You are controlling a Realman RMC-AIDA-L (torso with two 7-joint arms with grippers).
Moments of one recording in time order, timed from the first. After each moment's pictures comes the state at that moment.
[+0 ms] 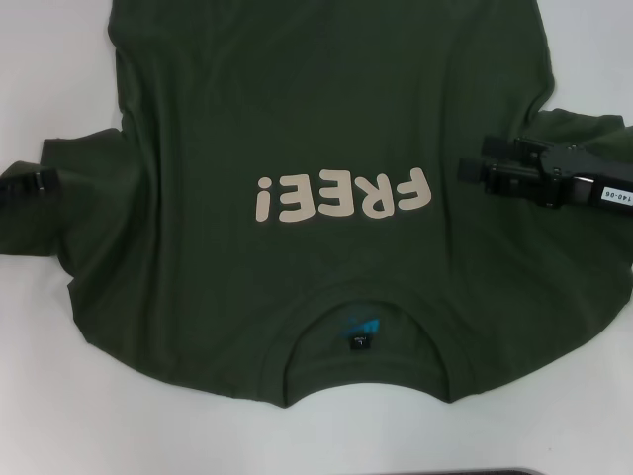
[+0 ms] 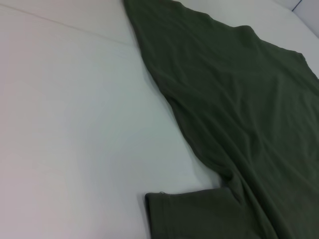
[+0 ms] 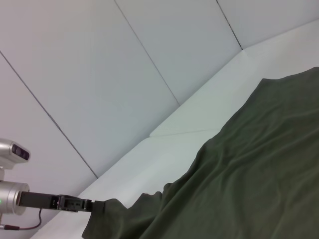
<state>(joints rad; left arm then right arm) -0.41 -2.04 0.51 0.82 2.28 1.32 -2.02 0.42 2.04 -0.56 -0.49 -1.94 -1.56 1.49</state>
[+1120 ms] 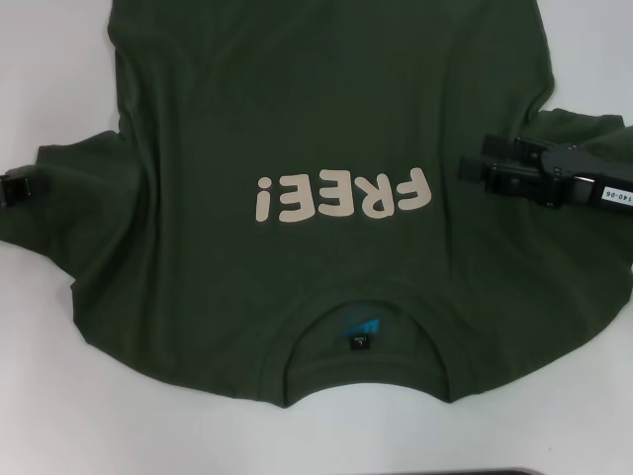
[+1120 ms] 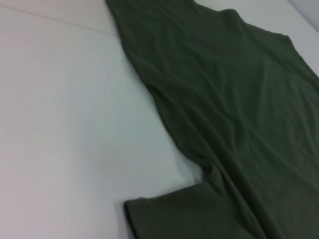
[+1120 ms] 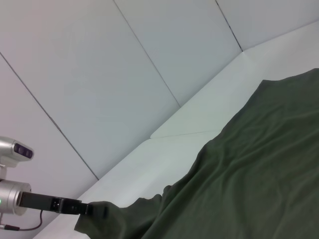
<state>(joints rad) -0.43 -2.04 0.52 0.84 2.32 1.36 -2.02 0.42 2.04 -0.55 -0.49 -1.94 -1.56 1.49</state>
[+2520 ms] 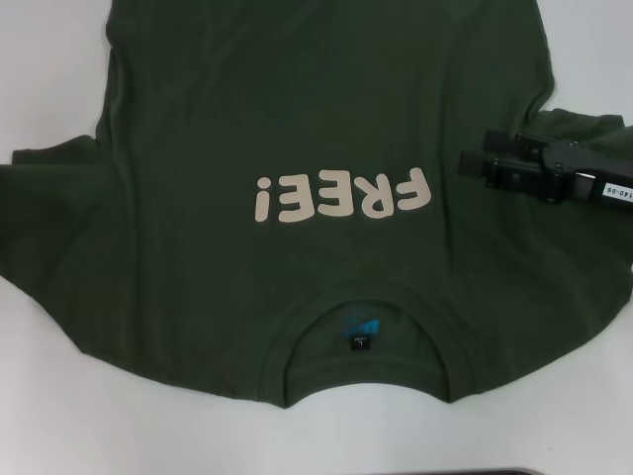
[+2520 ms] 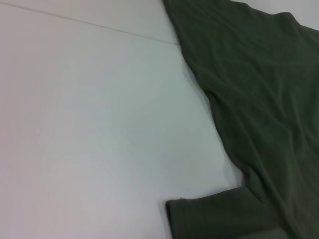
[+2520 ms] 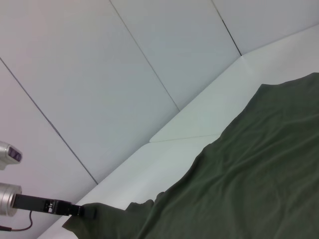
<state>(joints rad) -0.40 -2.04 0.50 0.96 2.40 1.34 -2.10 0.42 2.04 -0.54 -0.49 -1.94 -1.56 1.49</state>
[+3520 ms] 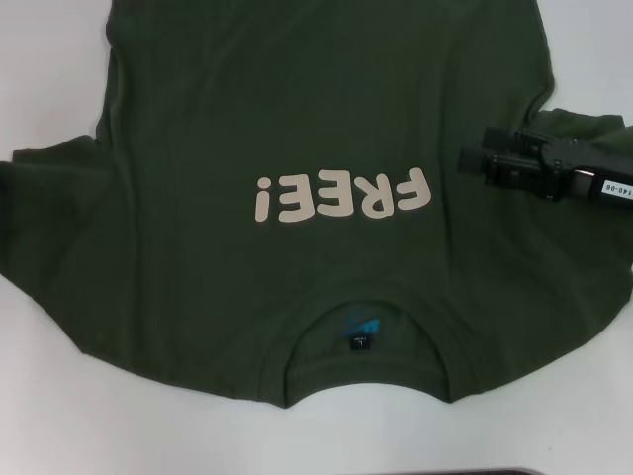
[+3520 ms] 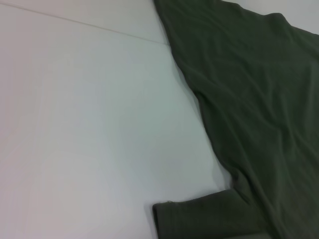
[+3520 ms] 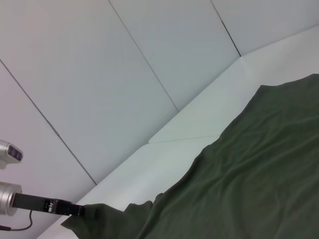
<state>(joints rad) -0.41 -2.04 0.50 0.95 2.40 1.35 -2.12 0.43 2.04 -0.54 -0.49 -1.94 -1.56 1.49</state>
